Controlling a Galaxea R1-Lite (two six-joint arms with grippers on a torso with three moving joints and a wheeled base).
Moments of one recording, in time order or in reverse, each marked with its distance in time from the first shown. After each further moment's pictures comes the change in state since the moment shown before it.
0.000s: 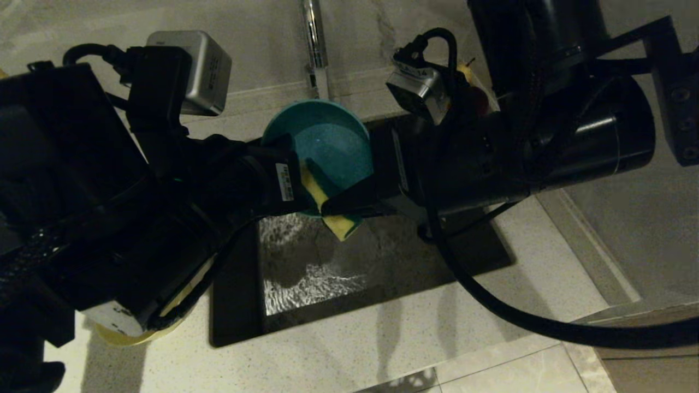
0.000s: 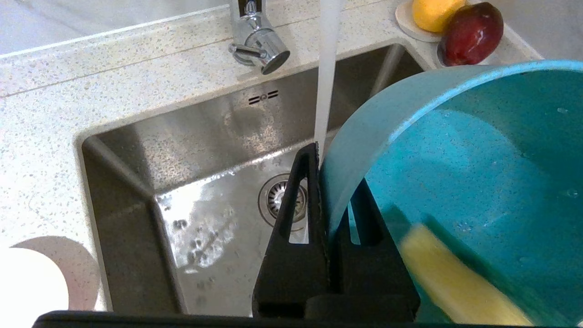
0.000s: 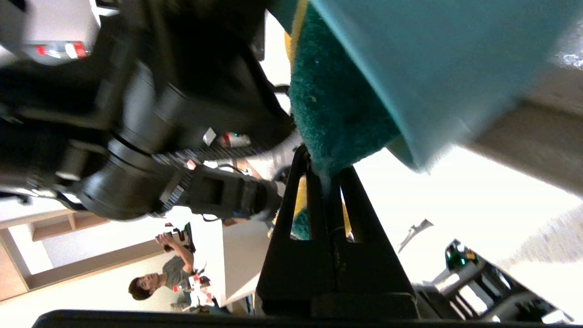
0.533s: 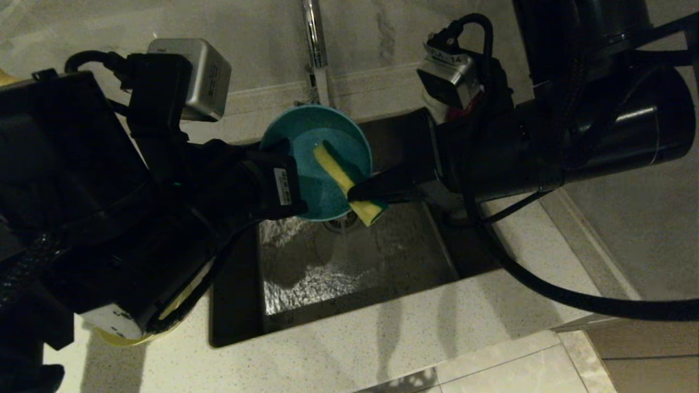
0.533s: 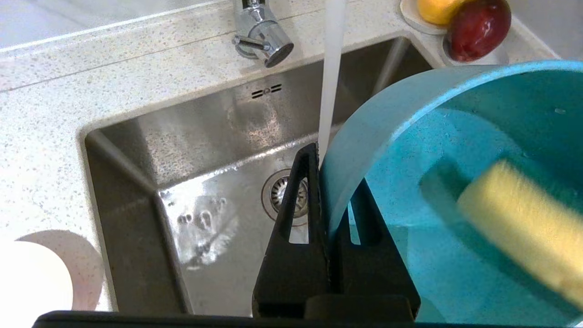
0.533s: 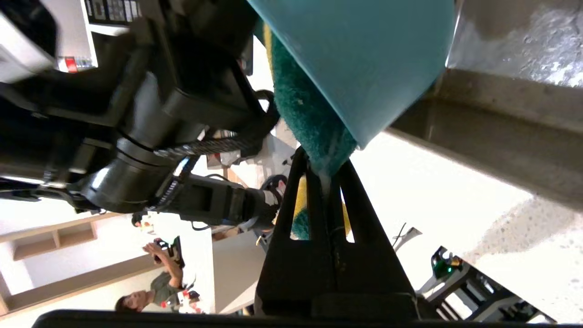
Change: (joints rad) left arm 0.006 -0.005 0.017 0.000 0.000 -0.001; right arm -0.050 -0.045 0.026 -0.009 -0.002 -0.027
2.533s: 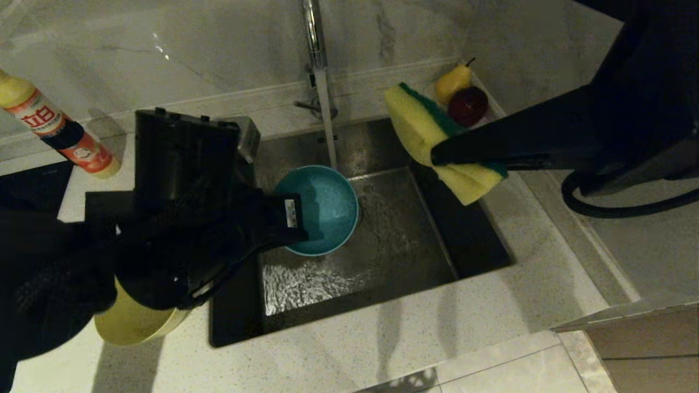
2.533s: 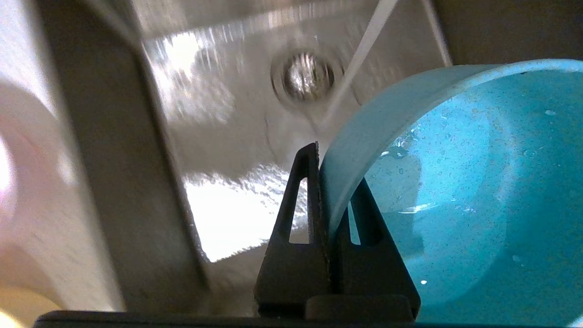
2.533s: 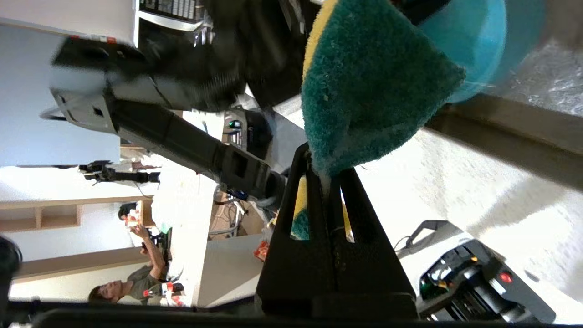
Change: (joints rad) left arm 0.123 0.095 -0.174 0.564 -0.067 -0.405; right arm 0.033 -0.273 0.109 0.039 -0.001 -0.071
